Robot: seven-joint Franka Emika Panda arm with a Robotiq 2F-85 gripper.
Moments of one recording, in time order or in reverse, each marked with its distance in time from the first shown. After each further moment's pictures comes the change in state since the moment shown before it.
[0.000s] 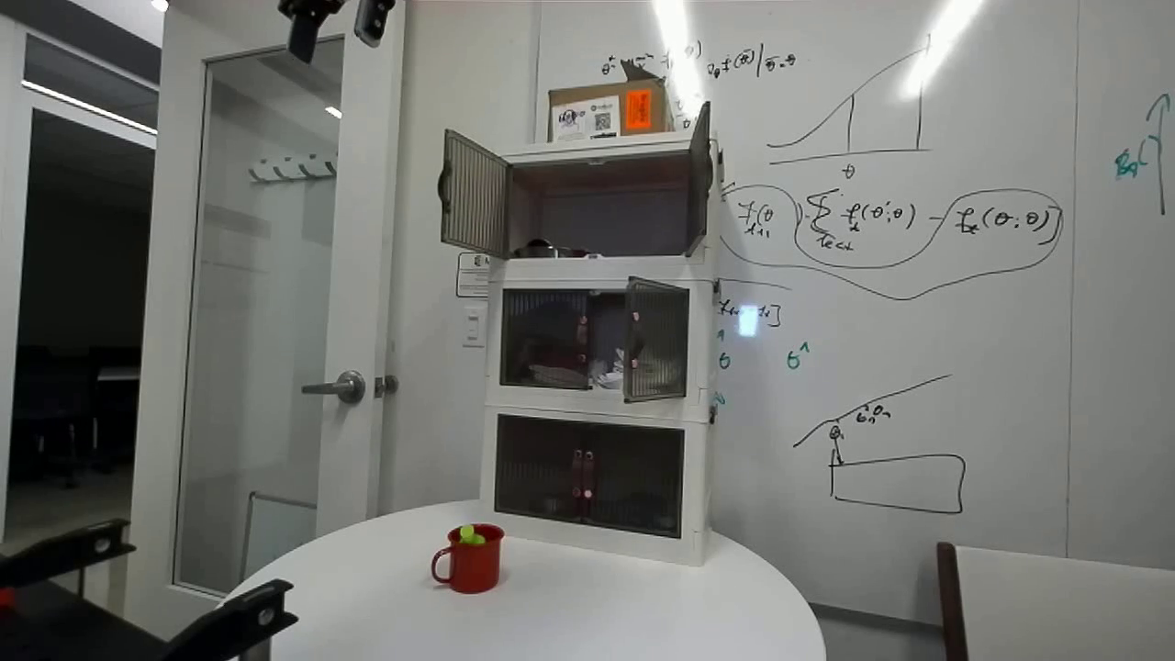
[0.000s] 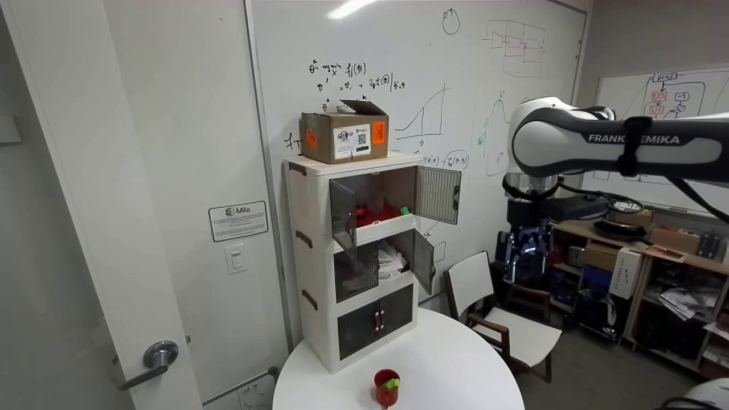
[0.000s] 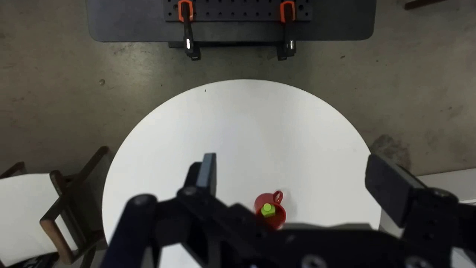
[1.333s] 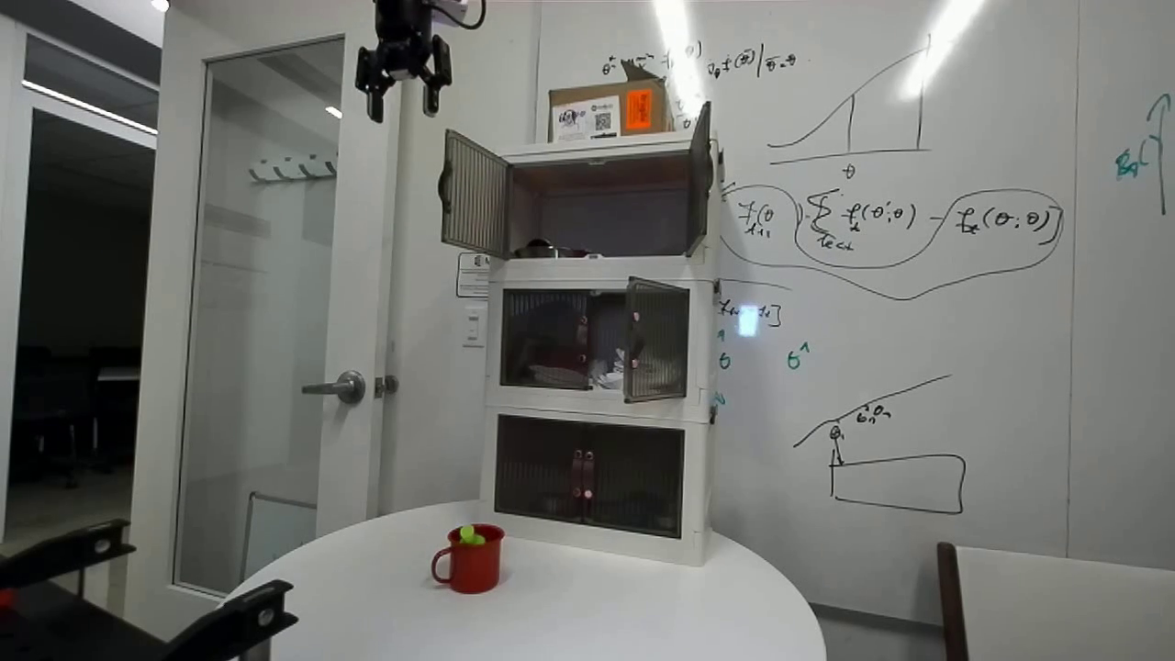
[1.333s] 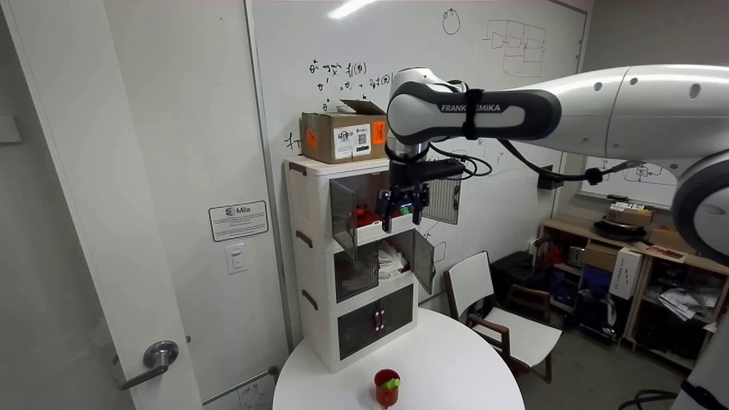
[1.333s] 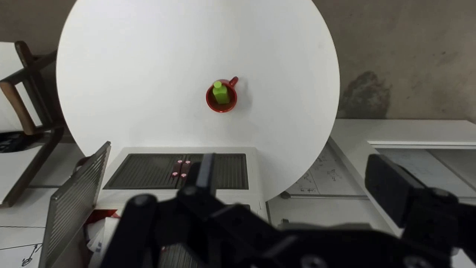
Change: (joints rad) arm 0.095 0.623 0.205 0.678 -0.003 0.124 0.154
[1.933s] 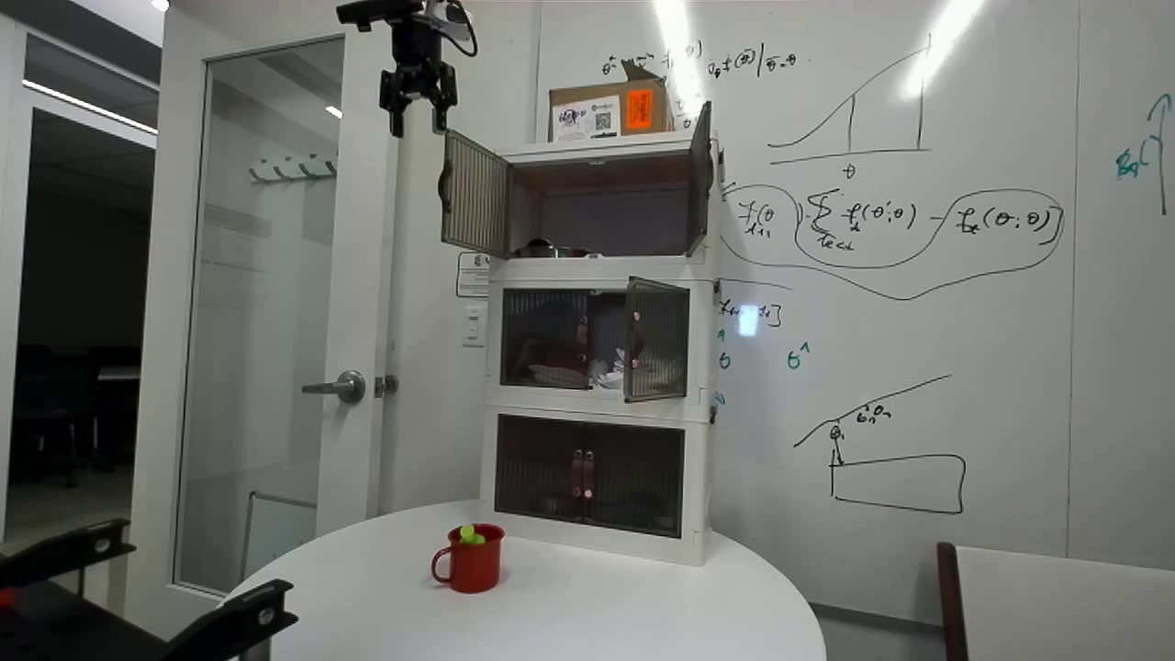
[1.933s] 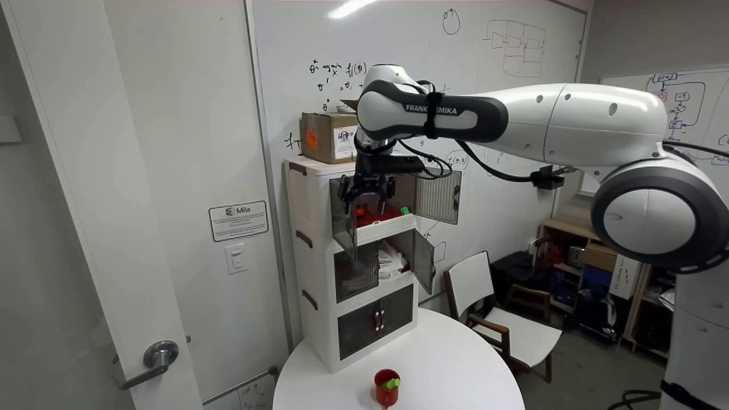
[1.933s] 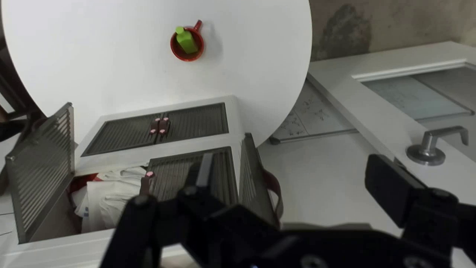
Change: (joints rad) arm 0.063 0.228 0.001 0.288 -0.002 0.075 0.205
